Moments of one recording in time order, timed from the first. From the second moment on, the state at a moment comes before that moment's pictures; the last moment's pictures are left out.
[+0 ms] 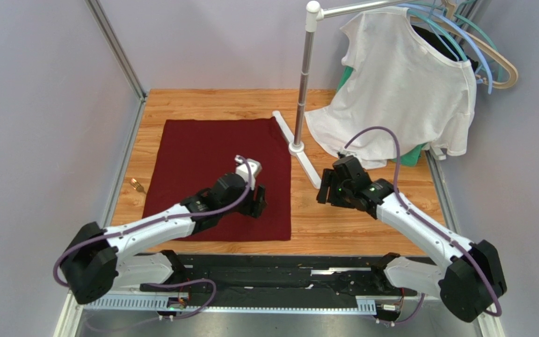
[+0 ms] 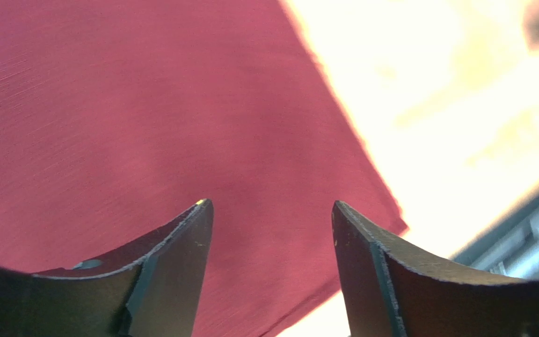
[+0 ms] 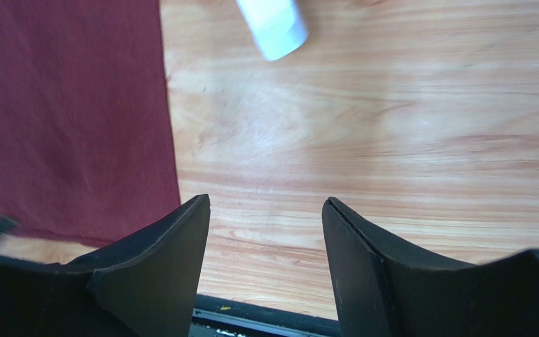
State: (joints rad) left arm -0.83 1.13 0.60 -0.09 -0.12 -0.36; right arm 0.59 1.13 0.76 -0.57 0.10 0.65
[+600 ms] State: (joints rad) left arm -1.17 1.56 0.75 0.12 0.05 -0.23; right arm 0.36 0.99 0.76 -0.66 0.08 0.61
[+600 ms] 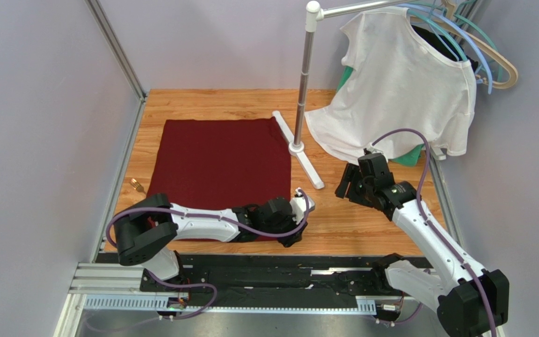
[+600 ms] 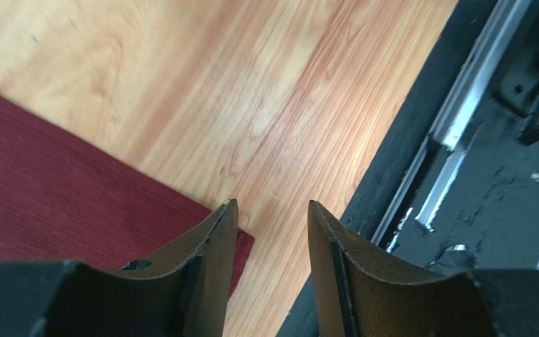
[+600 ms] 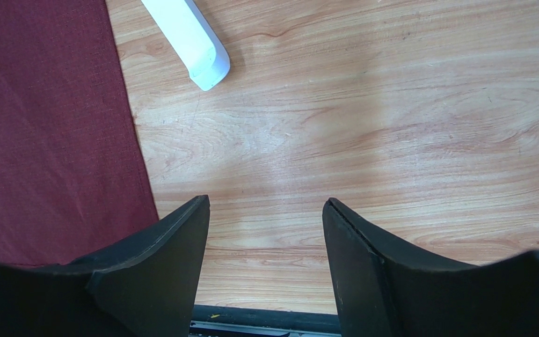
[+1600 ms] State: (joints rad) left arm -1.24 1.56 0.68 0.08 -0.12 -0.36; right arm 0.36 0.99 0.74 -0.65 0.02 0.61
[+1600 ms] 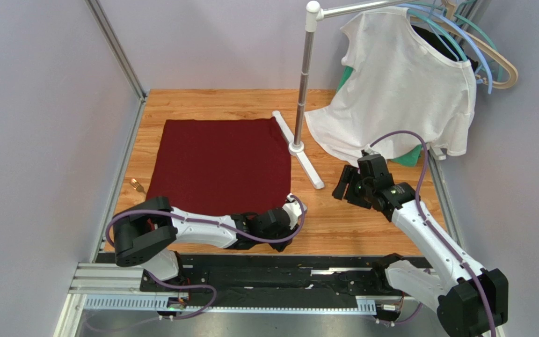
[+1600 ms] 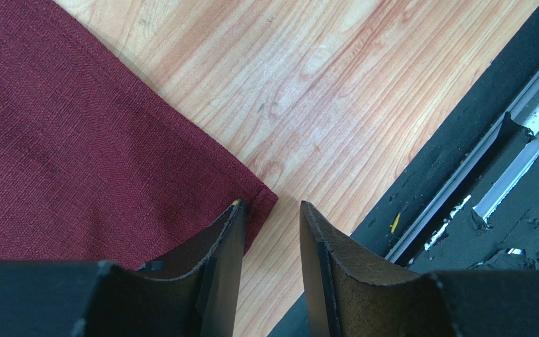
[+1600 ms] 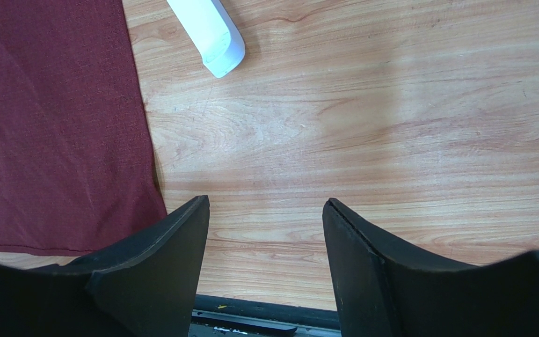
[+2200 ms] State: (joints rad) left arm -1.24 1.67 0.82 -0.03 -0.22 -0.42; right arm 0.36 0.98 0.74 -0.64 0.02 0.61
